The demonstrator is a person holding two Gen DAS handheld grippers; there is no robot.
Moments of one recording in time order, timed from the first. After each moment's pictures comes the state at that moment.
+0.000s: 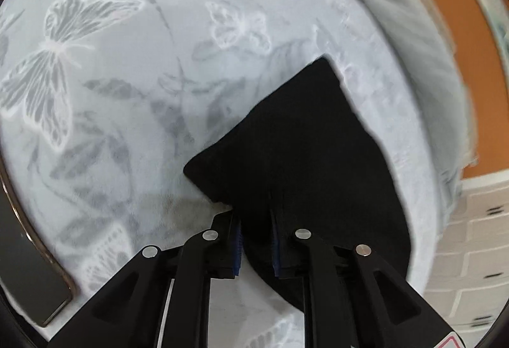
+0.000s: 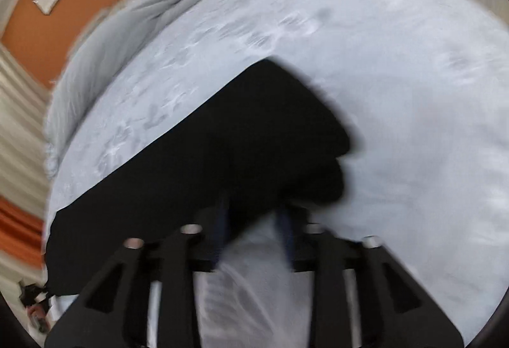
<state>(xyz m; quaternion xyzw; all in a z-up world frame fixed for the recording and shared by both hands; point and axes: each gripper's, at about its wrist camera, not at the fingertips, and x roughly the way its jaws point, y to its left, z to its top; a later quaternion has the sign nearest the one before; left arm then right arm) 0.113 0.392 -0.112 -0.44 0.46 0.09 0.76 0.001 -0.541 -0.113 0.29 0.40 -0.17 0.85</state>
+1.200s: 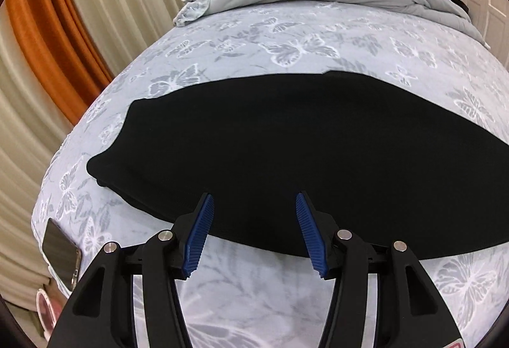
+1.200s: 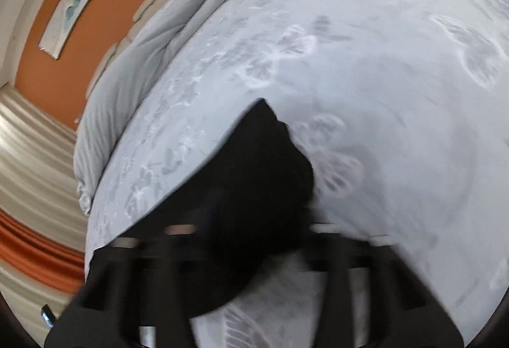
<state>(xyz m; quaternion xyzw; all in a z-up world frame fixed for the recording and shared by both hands) 0.084 0.097 -0.067 0.05 0.45 0.08 0.89 0.029 -0.578 -0.129 0.40 0.33 -0.10 0.85</state>
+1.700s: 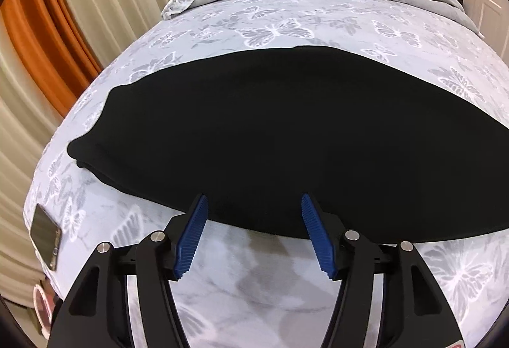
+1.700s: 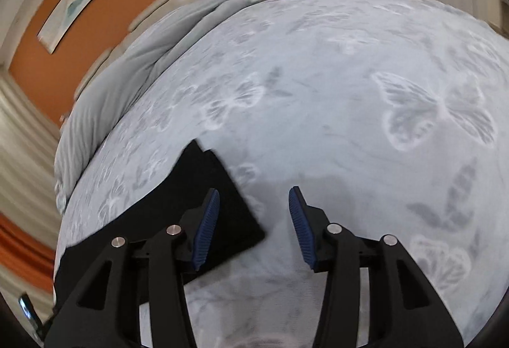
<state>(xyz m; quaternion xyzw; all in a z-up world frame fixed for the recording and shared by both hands) 0.072 0.054 -0.089 0.05 0.46 0.07 0.88 -0.004 -0.615 -0.116 0.33 0.33 -0.14 0.87</state>
